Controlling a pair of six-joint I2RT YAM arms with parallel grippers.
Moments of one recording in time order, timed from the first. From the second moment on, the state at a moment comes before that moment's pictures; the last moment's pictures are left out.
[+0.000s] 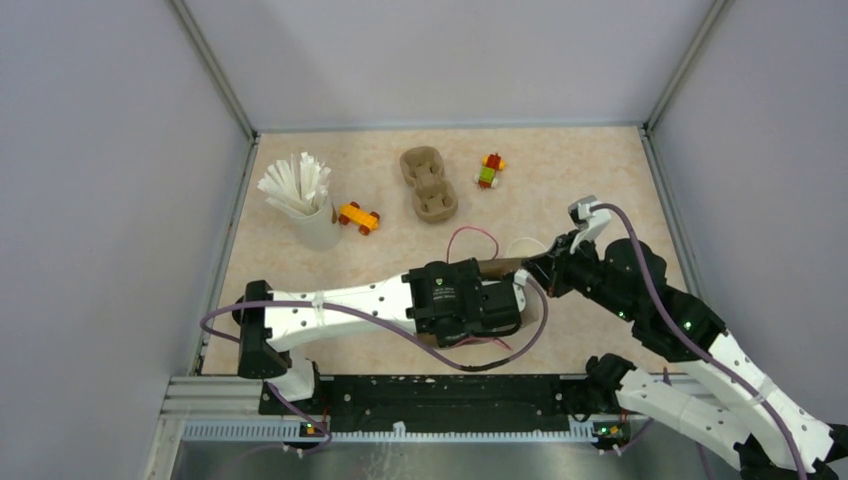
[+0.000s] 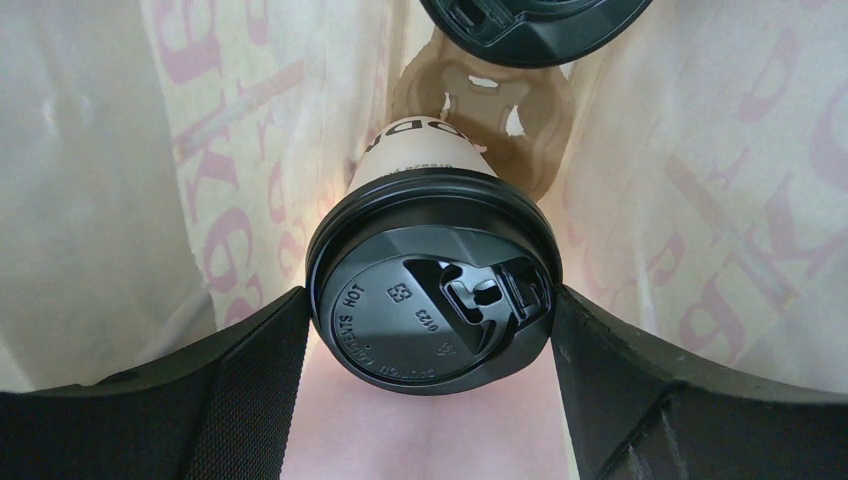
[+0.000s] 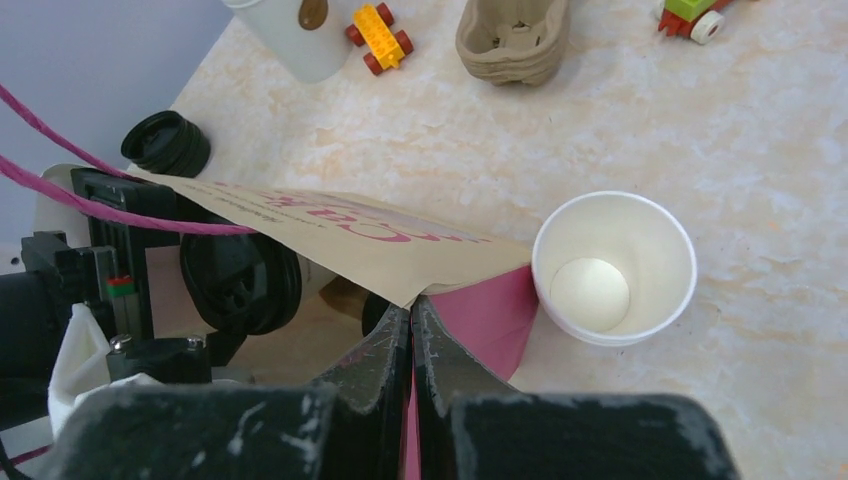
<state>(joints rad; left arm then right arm) -1.42 1.65 1.66 -1.34 -0.54 -0.06 0.79 0.62 0.92 -0.62 0.08 0.39</state>
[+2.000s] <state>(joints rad) -1.53 1.71 1.55 -1.30 -0.50 -0.32 0.79 0.48 0.80 -0.65 -0.08 0.41</state>
